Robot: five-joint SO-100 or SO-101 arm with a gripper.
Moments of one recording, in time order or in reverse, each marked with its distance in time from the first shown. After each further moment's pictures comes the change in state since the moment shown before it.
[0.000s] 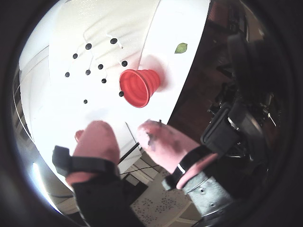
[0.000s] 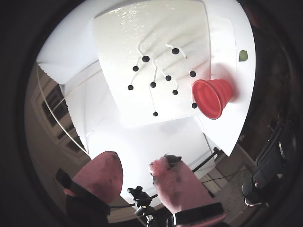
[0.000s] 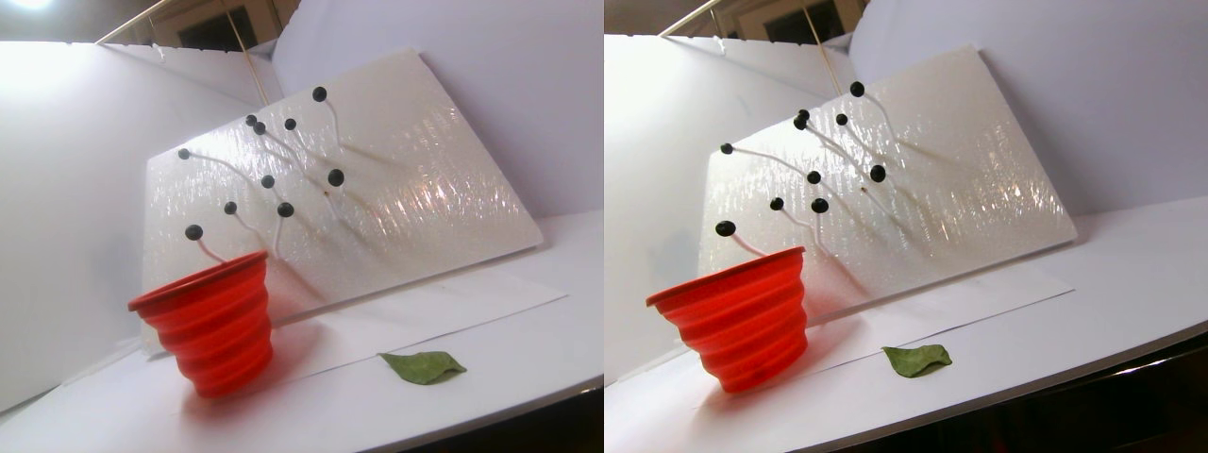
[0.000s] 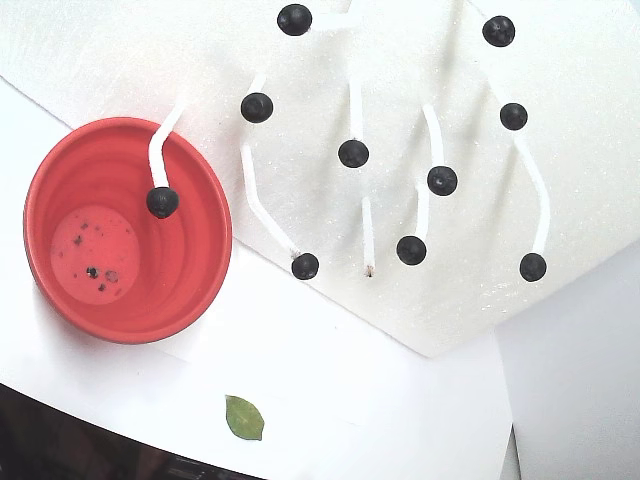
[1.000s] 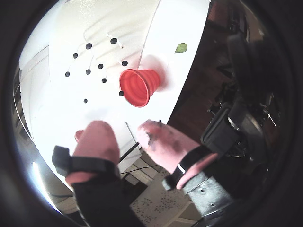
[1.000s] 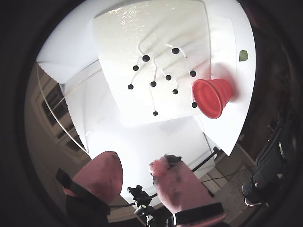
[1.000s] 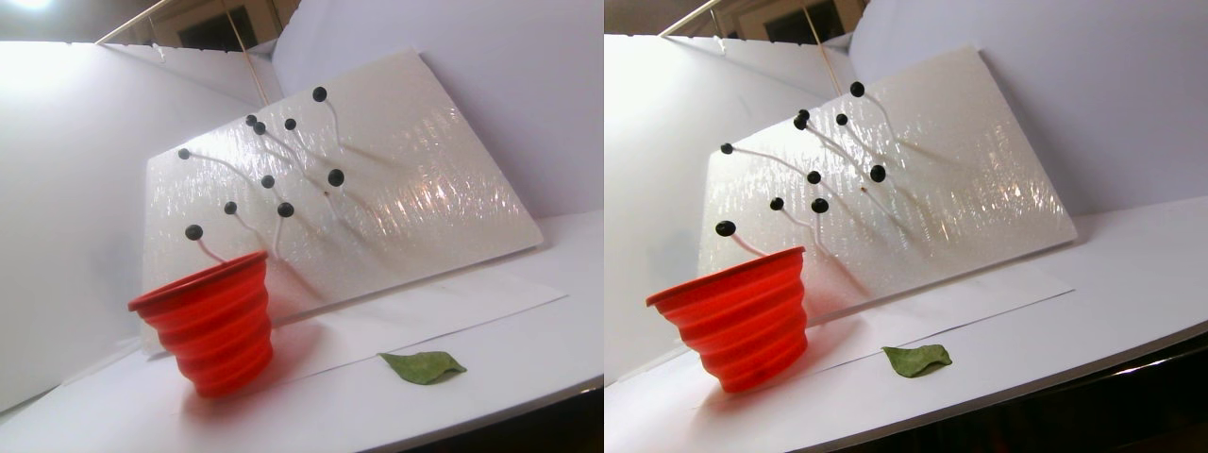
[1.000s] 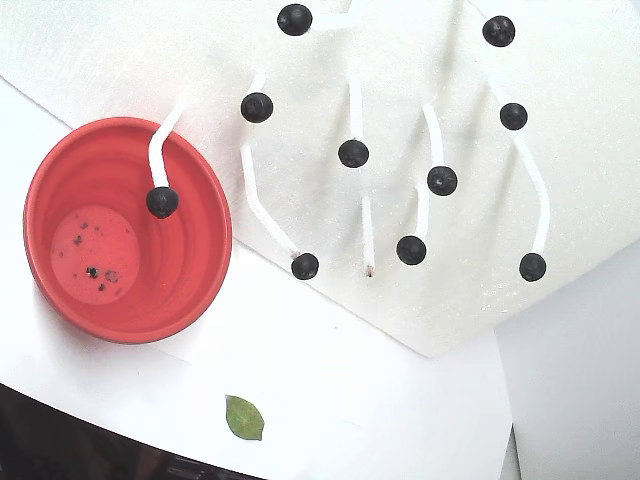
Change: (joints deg) arm -0.4 0.0 0.0 0.0 0.0
